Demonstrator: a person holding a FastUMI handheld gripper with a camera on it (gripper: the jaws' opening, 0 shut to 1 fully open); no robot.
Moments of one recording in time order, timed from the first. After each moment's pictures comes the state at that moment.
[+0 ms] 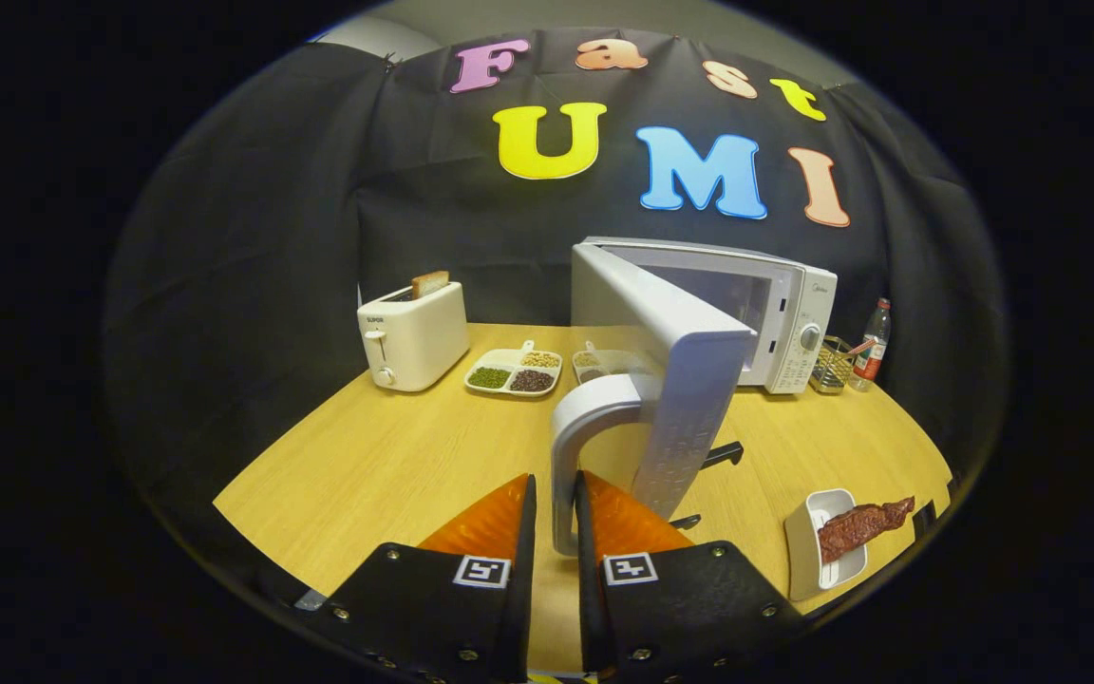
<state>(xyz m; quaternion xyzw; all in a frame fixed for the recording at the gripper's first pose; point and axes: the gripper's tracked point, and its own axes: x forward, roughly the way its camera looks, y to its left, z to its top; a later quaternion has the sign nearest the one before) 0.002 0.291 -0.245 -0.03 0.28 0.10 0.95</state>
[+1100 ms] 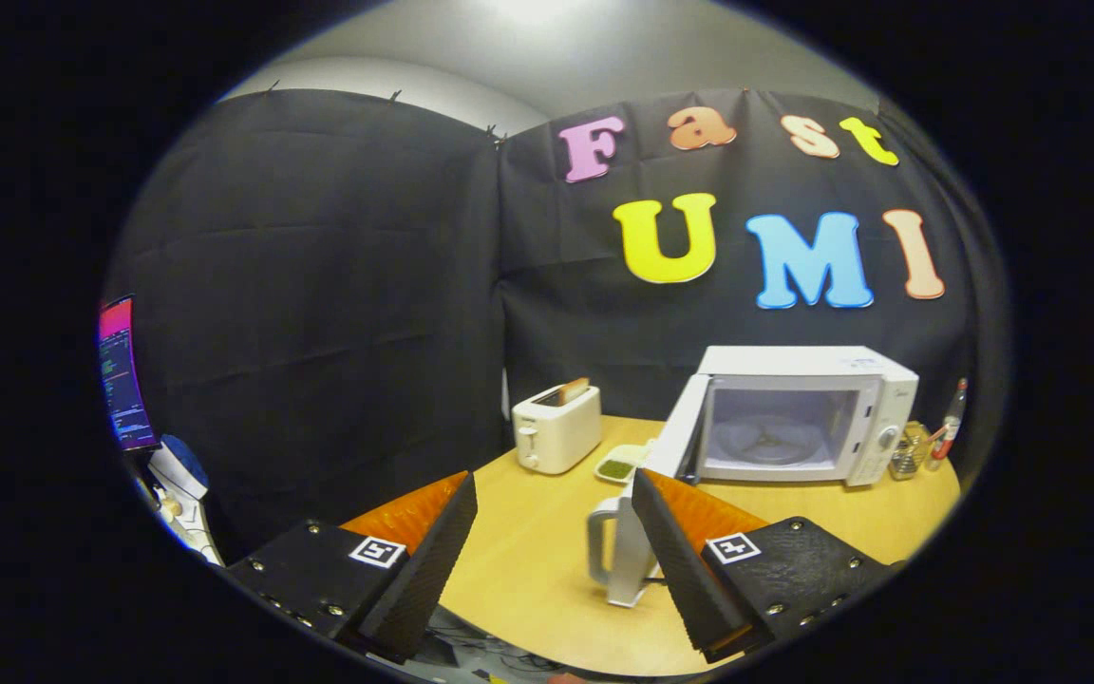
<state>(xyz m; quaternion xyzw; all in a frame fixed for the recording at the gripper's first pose) -0.028 0.267 -0.084 0.00 0.15 0.28 0.95</state>
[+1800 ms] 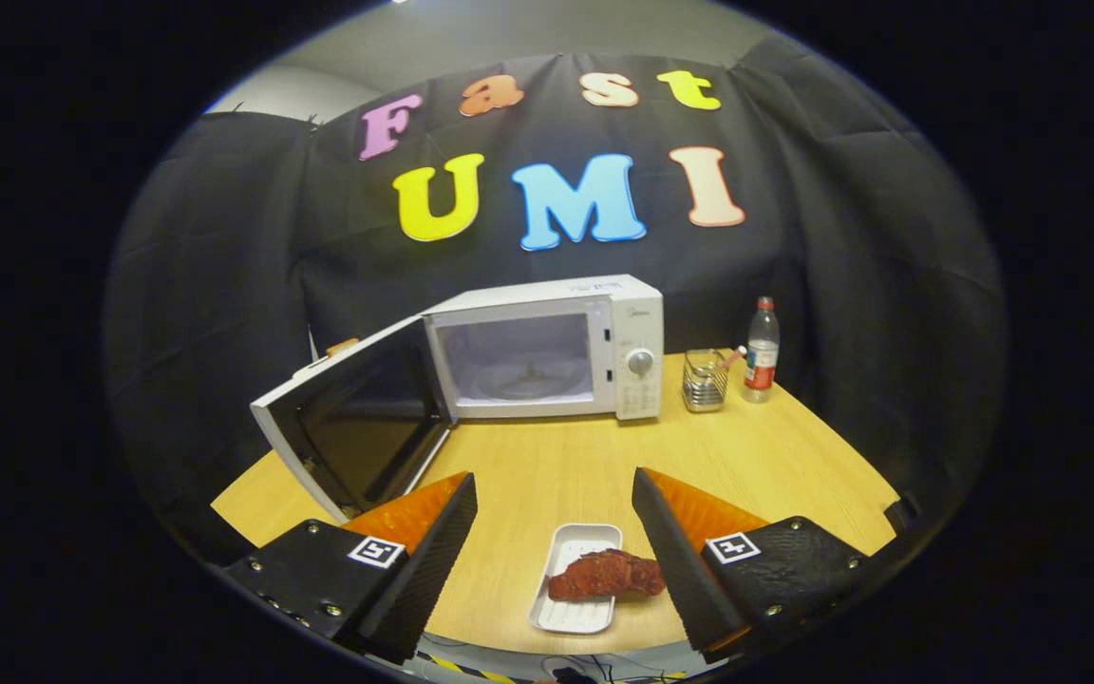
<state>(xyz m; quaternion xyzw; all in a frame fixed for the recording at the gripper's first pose) -0.006 -0.010 -0.182 0.04 0.26 0.04 0.96</state>
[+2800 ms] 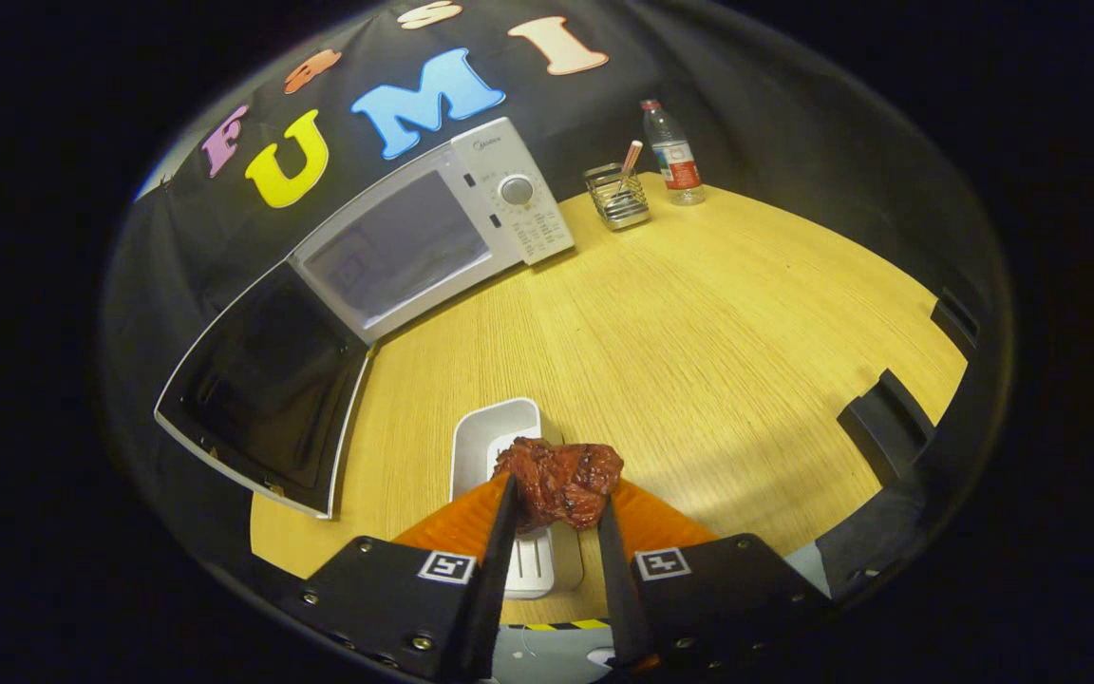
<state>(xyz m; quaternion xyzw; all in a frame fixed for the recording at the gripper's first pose) -0.033 -0.036 -0.307 0.20 0.43 -0.02 0.88</state>
